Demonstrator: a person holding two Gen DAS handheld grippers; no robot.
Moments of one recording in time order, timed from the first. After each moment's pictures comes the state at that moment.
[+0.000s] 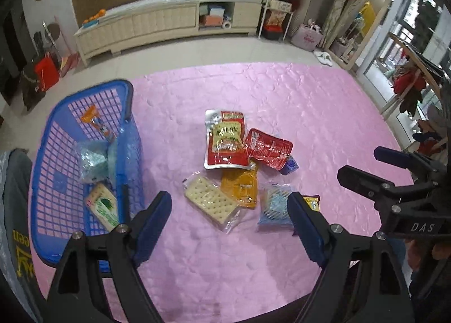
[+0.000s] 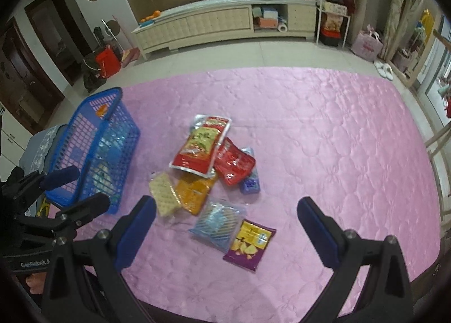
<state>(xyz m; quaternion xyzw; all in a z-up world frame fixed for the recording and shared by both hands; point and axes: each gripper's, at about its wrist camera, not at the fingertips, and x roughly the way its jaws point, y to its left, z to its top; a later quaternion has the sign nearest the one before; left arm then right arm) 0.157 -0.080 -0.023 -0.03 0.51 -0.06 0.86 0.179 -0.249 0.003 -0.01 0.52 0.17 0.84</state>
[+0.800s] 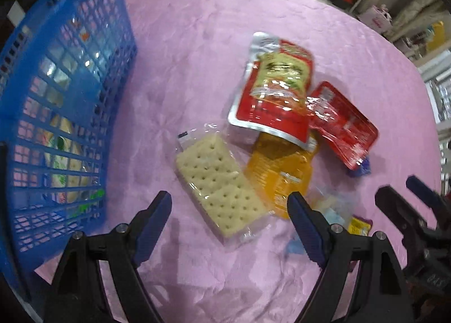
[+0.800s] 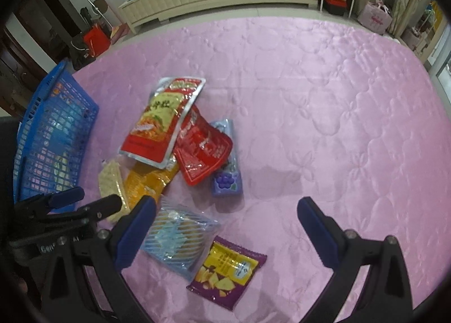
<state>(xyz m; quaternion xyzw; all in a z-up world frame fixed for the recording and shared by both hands) 0.218 -0.075 -0.160 -0.12 0.63 0.07 0.76 0.228 -0.255 -0.097 -0.01 0.58 0.17 0.79</state>
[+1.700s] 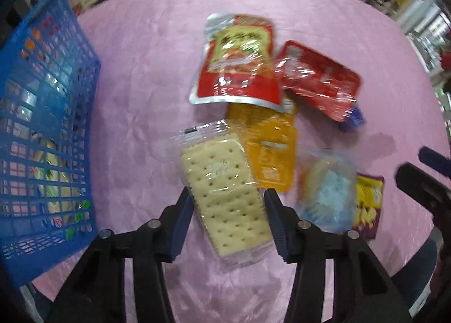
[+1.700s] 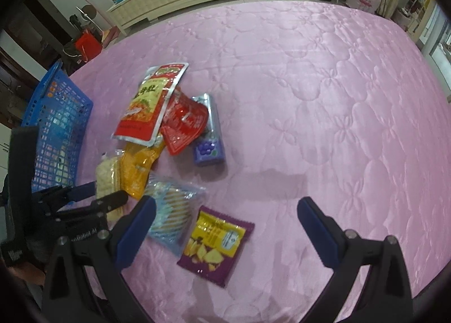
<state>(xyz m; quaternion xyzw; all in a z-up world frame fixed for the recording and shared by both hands) 0.200 -0.120 -0.179 -0.02 0.63 -0.02 0.78 0.199 -0.289 -0.084 0.02 0.60 0.15 0.79</state>
